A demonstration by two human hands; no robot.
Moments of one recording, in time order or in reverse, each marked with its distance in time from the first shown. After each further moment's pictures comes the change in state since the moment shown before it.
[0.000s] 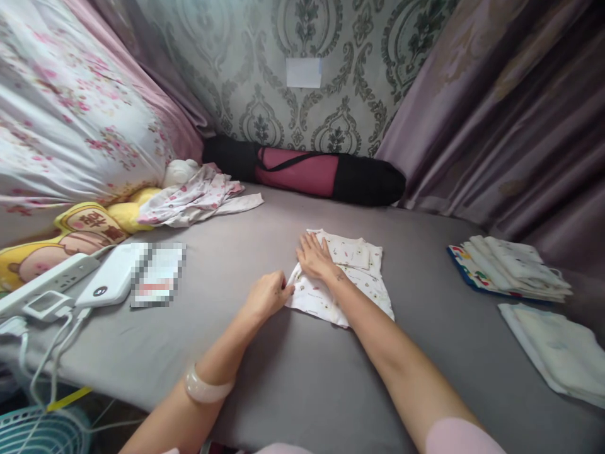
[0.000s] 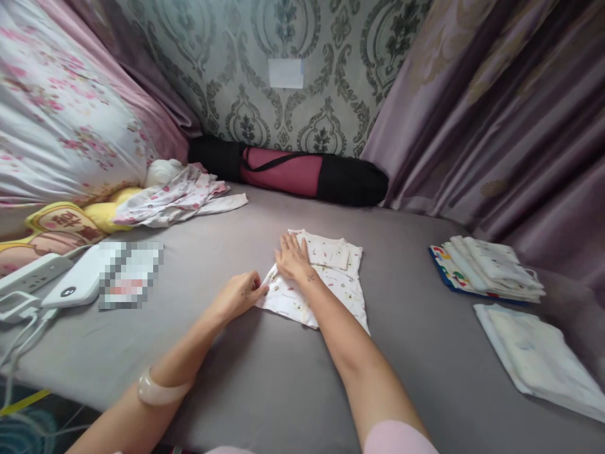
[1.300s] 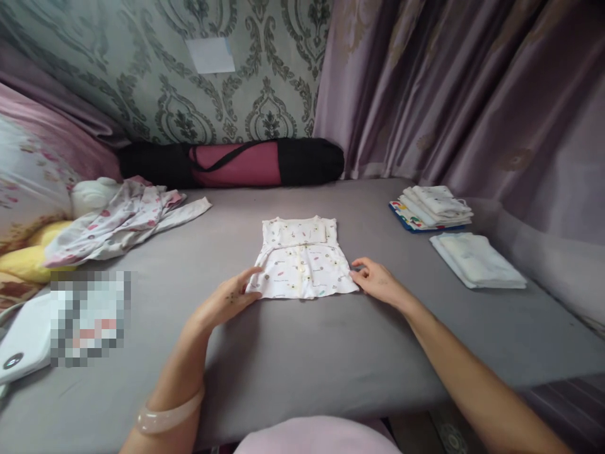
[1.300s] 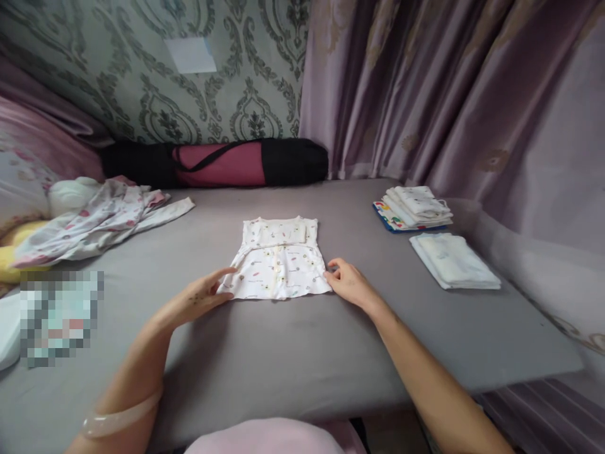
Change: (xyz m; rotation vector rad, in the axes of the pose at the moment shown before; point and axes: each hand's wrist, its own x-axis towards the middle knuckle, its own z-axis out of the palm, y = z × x) left_hand -0.006 -0.016 -0.013 -0.124 -0.245 0.279; right_hand -0.221 0.118 -0.021 0.543 0.164 0.525
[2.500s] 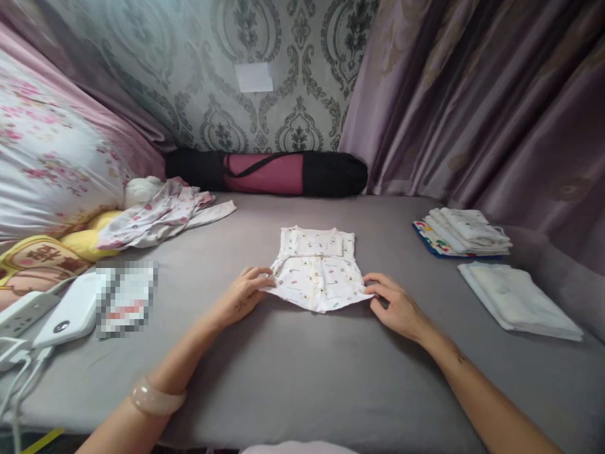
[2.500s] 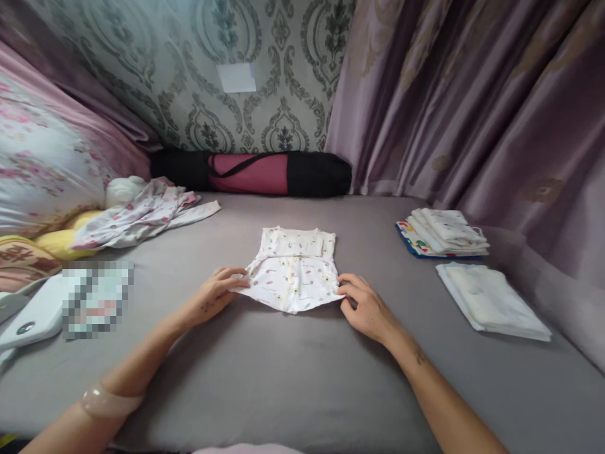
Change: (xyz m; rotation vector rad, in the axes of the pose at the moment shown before) left_hand 0.003 -0.021 0.004 0.123 0.267 0.469; right_hand -0.006 0.004 -0.008 -0.155 0.125 -0.681
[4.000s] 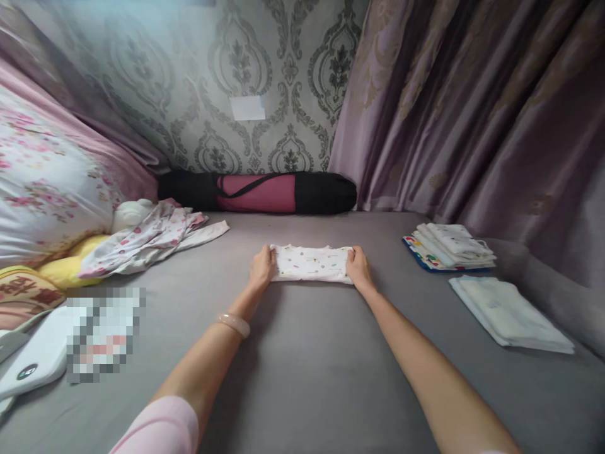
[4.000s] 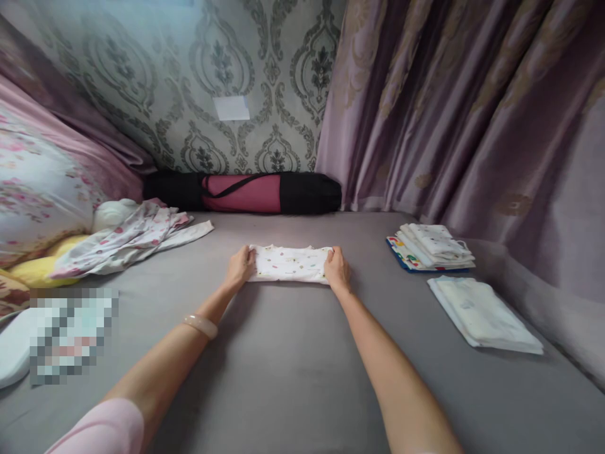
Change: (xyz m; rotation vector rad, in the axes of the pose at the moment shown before) left_hand 0.143 -0.042 0.036 0.197 0.262 -0.681; right_hand 0.137 0.055 0.050 -0.180 0.255 0.792
